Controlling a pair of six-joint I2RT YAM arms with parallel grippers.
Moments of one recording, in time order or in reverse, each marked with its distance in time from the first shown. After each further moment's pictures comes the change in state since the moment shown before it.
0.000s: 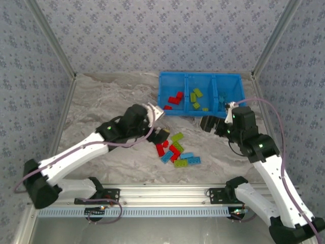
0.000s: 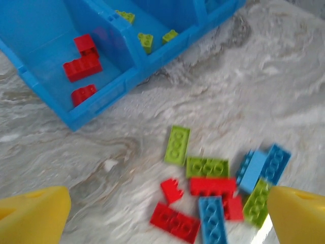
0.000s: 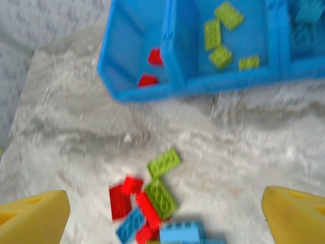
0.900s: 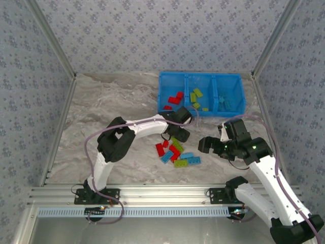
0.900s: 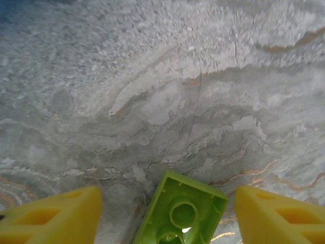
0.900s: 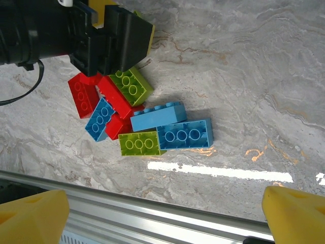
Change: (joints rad) left arm -0.042 0.875 0.465 -0.087 -0.028 -0.161; right arm 0.011 -0.021 -0.135 -0.250 -0.163 0.035
